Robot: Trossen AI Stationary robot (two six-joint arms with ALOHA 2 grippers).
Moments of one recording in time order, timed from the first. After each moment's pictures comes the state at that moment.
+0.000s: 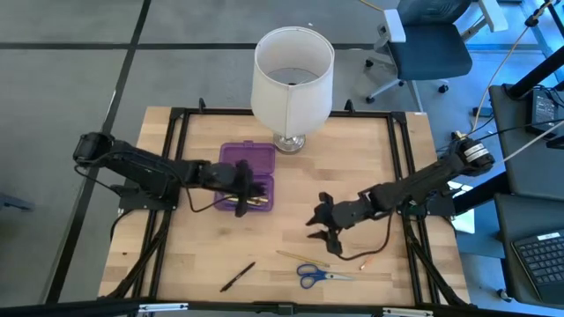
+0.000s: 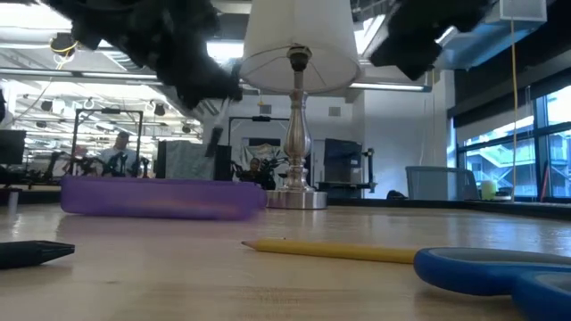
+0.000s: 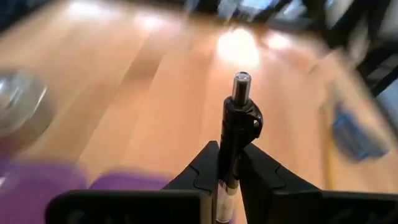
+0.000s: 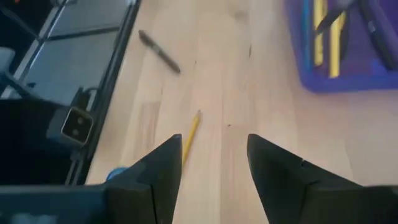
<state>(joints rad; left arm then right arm) -0.08 1.25 0.60 0.15 -0.09 -0.25 0.41 1.45 0.91 -0.12 0.10 0.39</state>
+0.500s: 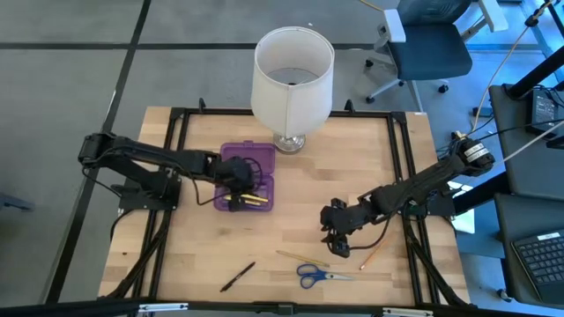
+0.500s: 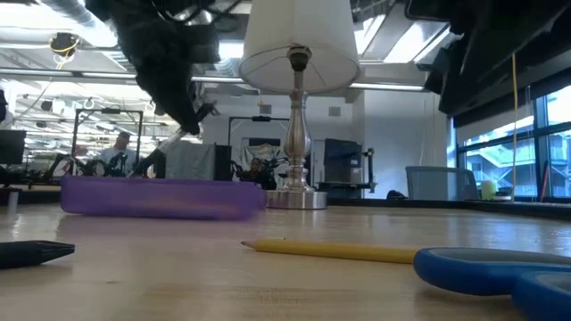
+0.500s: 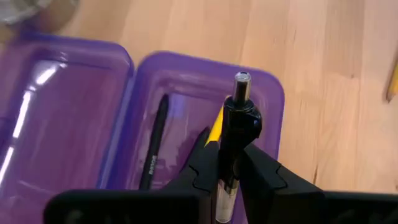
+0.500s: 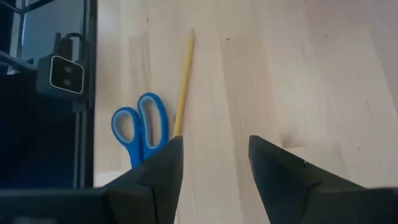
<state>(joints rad) -0.01 1.31 0.84 -0.52 -0.05 -0.24 0.44 1.45 0.91 -0.36 0.02 0.62</state>
